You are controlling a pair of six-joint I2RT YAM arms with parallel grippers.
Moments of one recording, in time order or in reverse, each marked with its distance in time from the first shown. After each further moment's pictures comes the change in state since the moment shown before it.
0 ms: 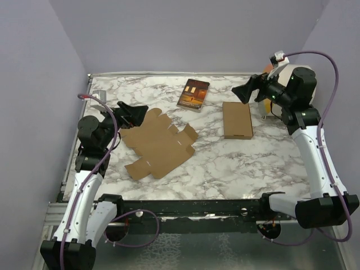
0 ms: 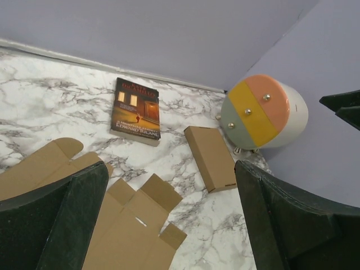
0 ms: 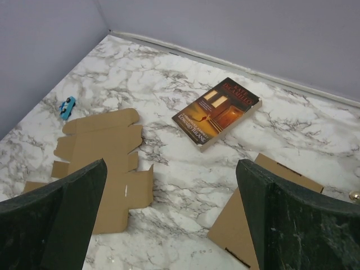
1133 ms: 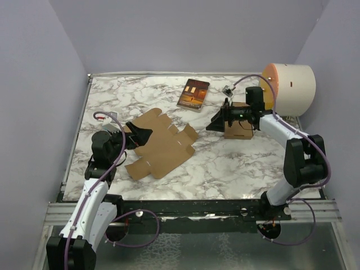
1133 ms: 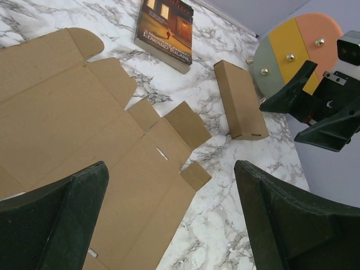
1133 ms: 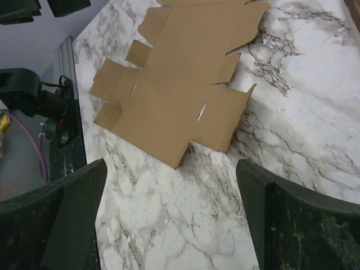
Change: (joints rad) left arm 0.000 -0.066 -0.329 0.012 0.027 -0.052; right arm 0.098 0.399 -0.282 0.219 -0.546 -0.115
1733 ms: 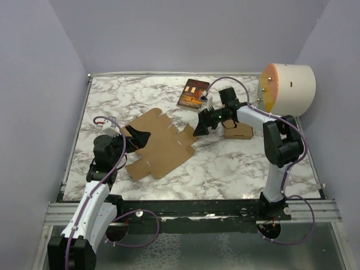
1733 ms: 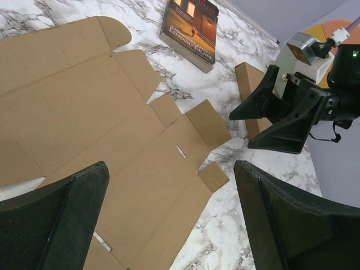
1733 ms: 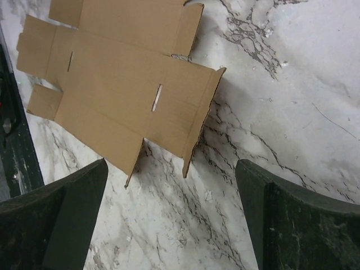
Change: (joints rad) left arm 0.000 -0.017 -0.076 0.016 -0.071 -0.008; right arm 0.170 0.317 0.238 -0.222 0.228 -0.143
